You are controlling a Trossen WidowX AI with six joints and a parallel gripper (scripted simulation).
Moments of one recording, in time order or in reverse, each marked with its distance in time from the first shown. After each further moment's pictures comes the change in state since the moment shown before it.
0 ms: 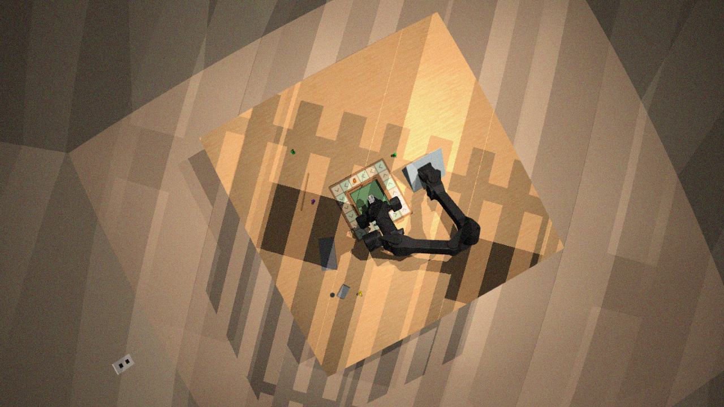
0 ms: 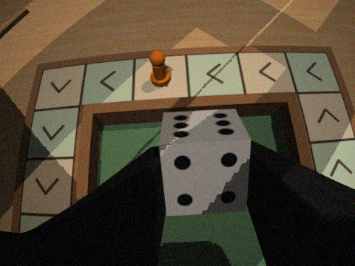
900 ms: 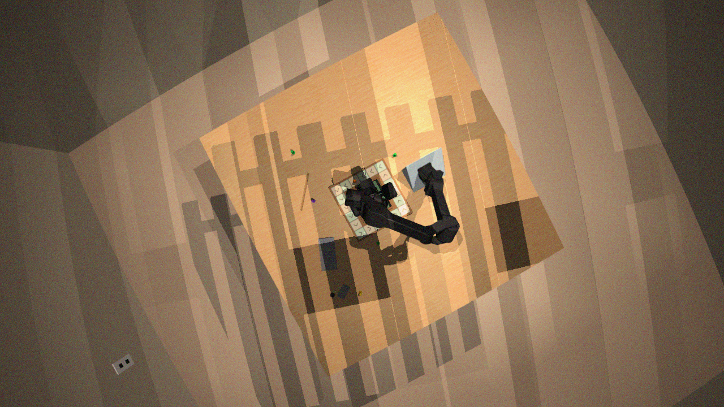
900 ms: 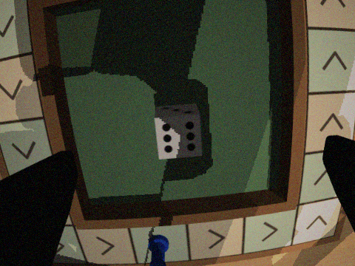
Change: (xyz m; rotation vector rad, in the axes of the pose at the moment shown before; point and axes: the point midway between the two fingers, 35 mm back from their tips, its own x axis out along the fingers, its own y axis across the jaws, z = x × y) arm 0.020 -0.006 0.016 -0.003 0.764 -0.036
